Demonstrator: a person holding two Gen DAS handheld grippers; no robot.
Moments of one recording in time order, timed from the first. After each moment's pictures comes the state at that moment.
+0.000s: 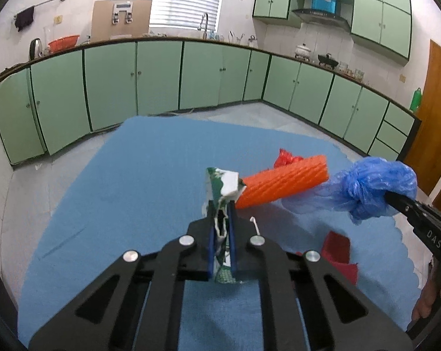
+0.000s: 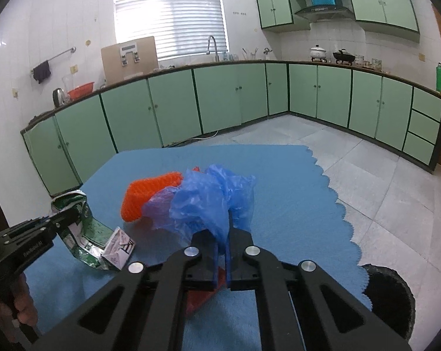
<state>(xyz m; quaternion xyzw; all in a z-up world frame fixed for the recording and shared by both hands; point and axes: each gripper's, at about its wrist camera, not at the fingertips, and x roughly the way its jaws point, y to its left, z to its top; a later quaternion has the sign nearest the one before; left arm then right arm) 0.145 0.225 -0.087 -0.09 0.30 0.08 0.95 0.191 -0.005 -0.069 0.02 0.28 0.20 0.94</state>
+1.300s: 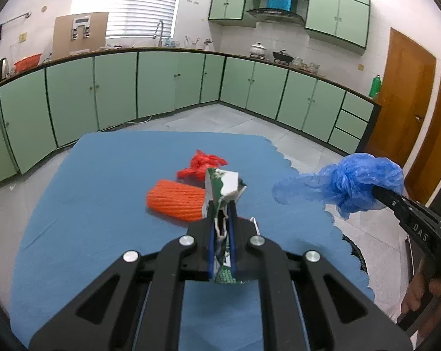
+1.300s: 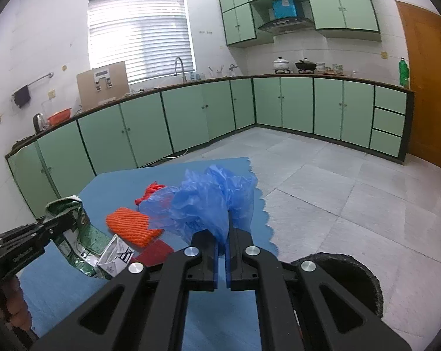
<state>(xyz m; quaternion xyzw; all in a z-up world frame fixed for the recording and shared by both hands) 0.110 0.132 -0.058 -0.07 0.29 -0.02 0.95 0.121 -0.105 -0.040 0.05 0.25 0.12 0.96</state>
